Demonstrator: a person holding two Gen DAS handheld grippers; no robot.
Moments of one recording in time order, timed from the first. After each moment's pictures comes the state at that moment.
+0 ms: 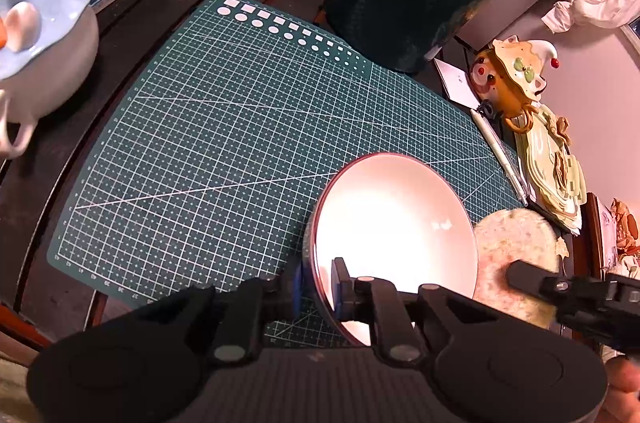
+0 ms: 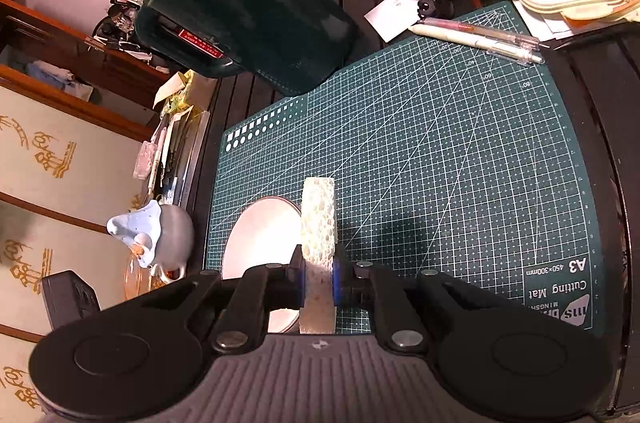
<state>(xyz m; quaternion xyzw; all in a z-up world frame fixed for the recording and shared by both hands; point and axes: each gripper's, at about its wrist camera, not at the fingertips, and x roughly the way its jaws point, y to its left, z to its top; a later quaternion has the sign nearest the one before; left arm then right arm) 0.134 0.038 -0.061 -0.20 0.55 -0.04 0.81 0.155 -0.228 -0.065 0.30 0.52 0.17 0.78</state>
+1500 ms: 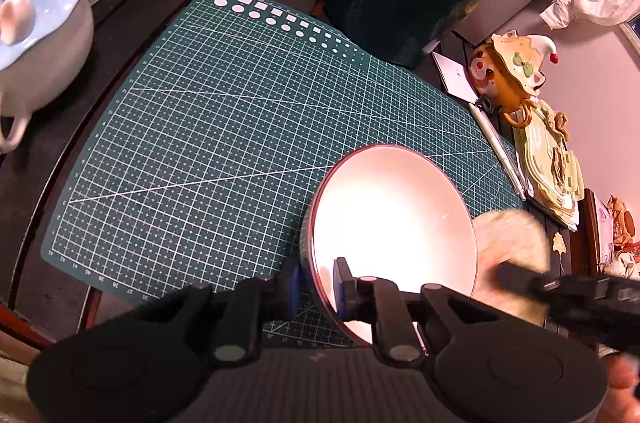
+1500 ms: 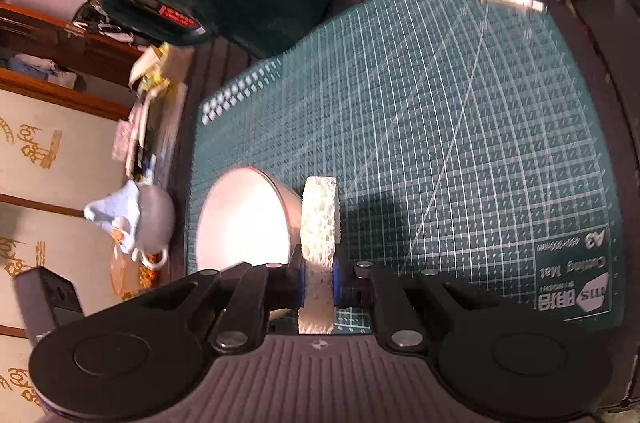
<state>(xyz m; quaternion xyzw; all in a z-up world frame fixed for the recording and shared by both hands) 0.135 0.038 -0.063 -0.20 0.56 -0.04 0.80 0.155 -0.226 -0.072 0.31 0.54 0.16 0.77</state>
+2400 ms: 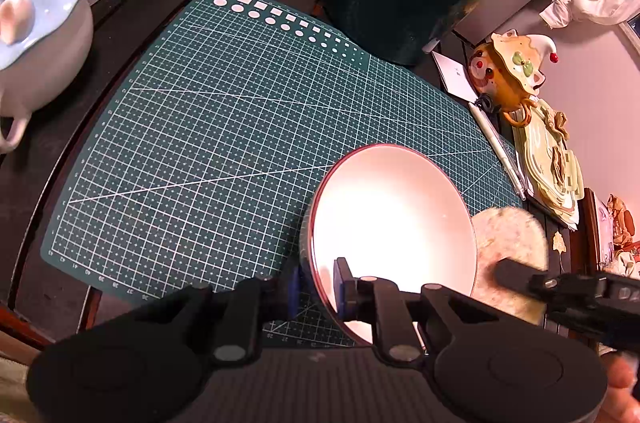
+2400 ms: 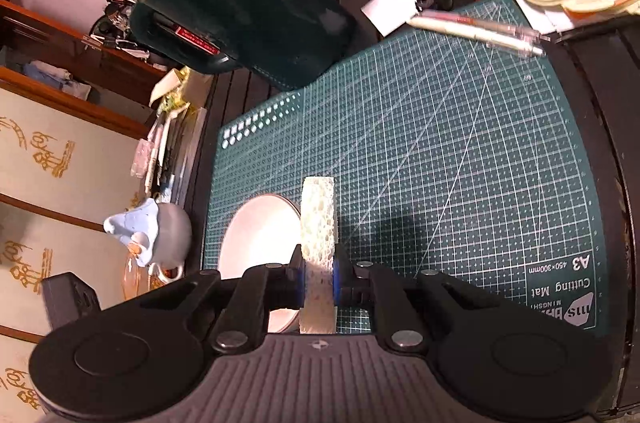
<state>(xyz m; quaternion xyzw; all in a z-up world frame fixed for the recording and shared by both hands) 0.135 0.040 -0.063 -0.20 0.56 -0.05 0.80 0.158 -0.227 -0.073 0.30 0.53 0.16 0.77</state>
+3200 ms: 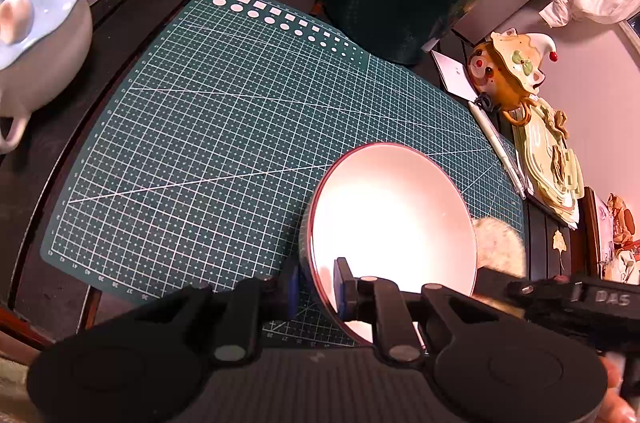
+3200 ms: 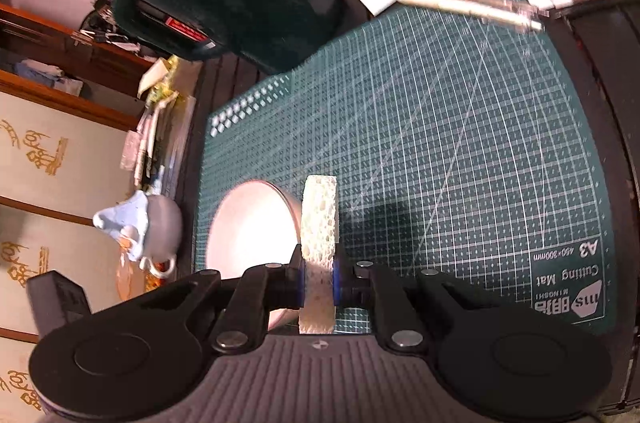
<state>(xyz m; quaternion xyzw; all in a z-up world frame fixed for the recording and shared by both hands) 0.135 0.039 -0.063 -0.20 0.56 -0.05 0.80 0.162 -0.223 -0.090 0.31 0.56 0.16 0.75</state>
